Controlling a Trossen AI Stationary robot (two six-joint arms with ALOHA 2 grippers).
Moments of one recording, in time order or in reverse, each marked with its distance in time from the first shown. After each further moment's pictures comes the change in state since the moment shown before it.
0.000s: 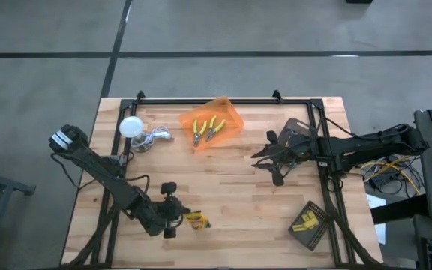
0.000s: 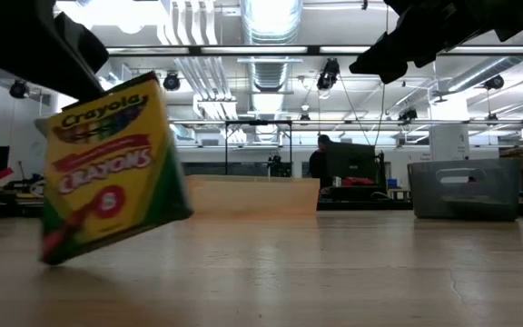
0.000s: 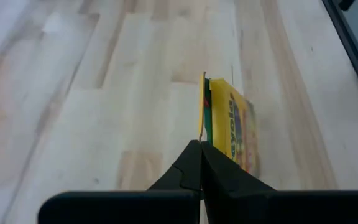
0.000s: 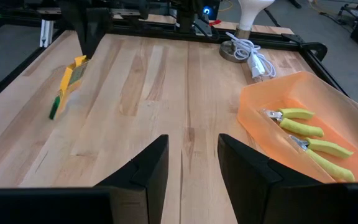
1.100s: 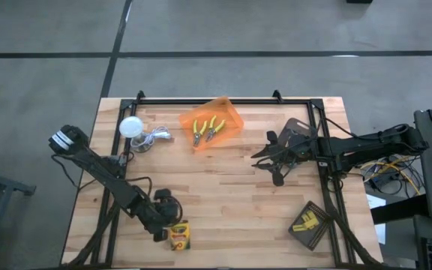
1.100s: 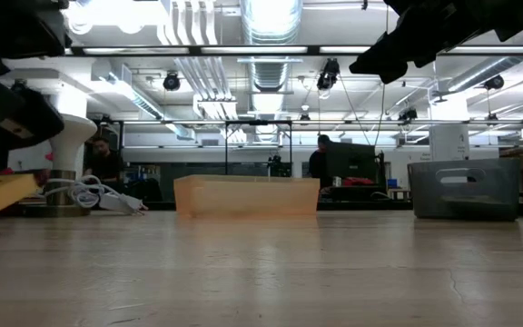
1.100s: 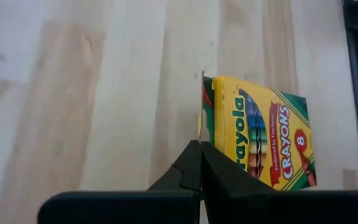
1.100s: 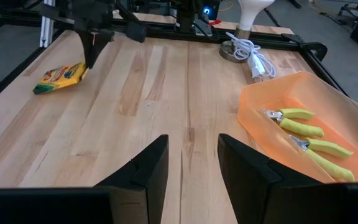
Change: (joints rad) left arm 0.000 0.002 -0.097 -0.030 0.353 -0.239; right arm 0.000 0.000 0.000 0.000 0.000 0.000
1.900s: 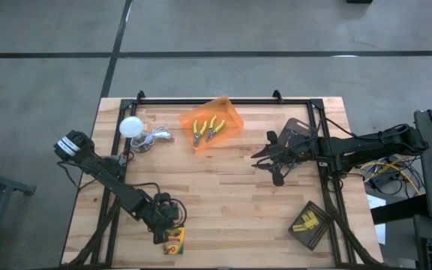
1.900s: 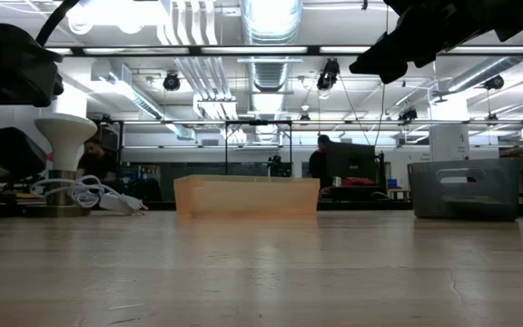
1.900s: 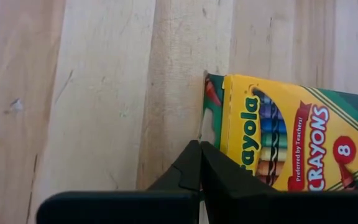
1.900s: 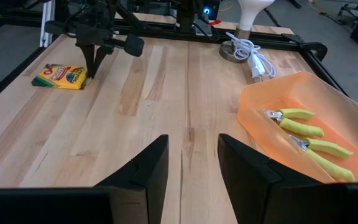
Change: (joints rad) left arm -0.001 0.116 -0.001 0.006 0.129 -0.048; right arm 0.000 0.000 0.000 0.000 0.000 0.000
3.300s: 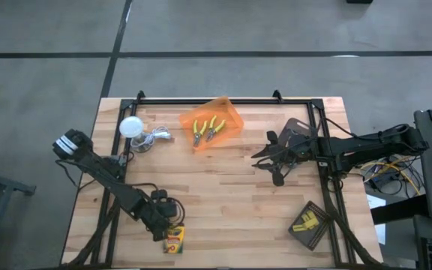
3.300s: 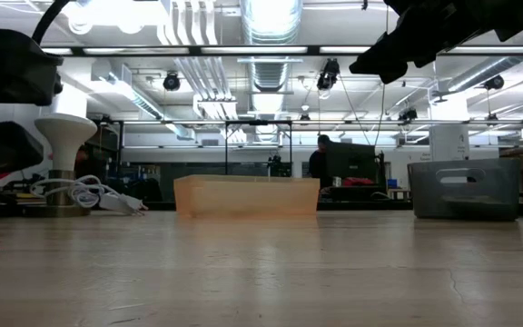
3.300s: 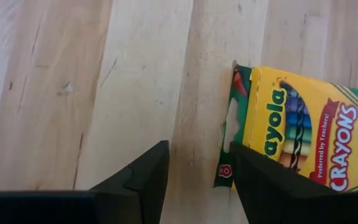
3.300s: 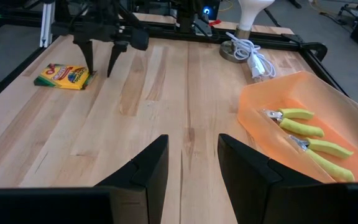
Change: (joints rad) left arm 0.002 -0.005 0.010 -0.097 -0.058 -0.038; right arm 0.000 0.000 0.000 0.000 0.000 0.000
